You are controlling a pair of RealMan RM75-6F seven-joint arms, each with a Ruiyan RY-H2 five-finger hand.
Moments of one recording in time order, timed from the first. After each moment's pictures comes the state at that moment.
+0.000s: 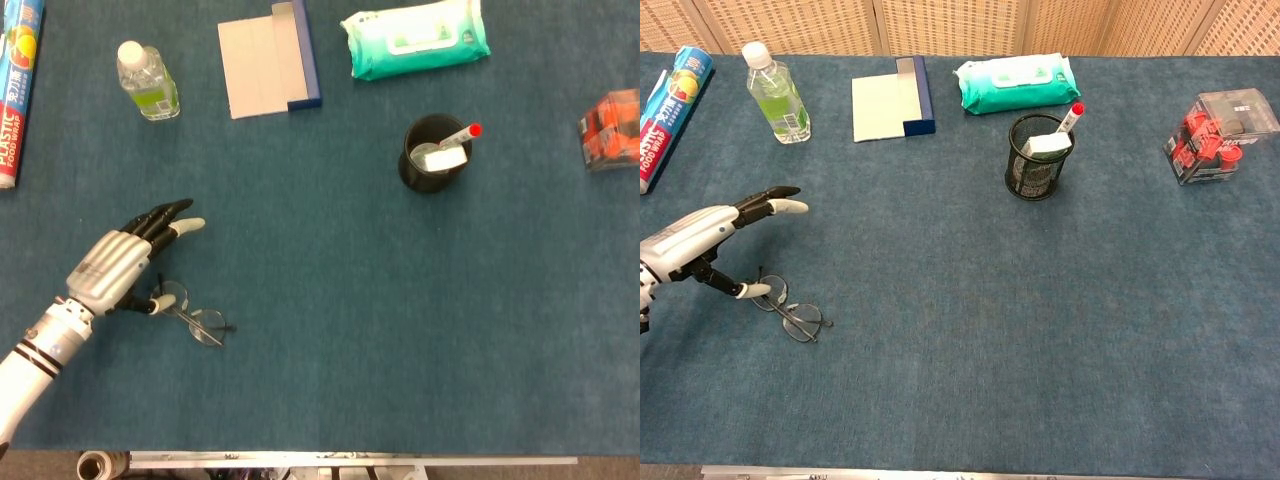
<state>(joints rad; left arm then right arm) -0.41 -1.54 0.17 -1.06 1.72 1.26 -0.58 0.01 -1.03 0.12 -1.71 -1.60 1.69 0.07</state>
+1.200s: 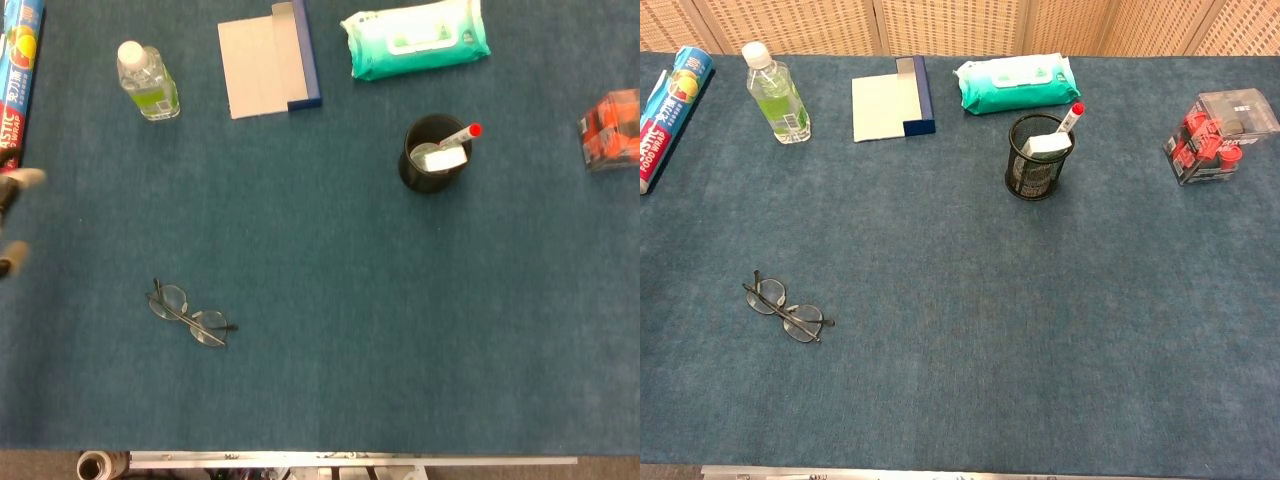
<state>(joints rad) -0.21 -1.08 0.01 -1.69 1.53 1.59 0.29 0.02 -1.09 0.15 -1.65 -1.52 1.66 -0.06</state>
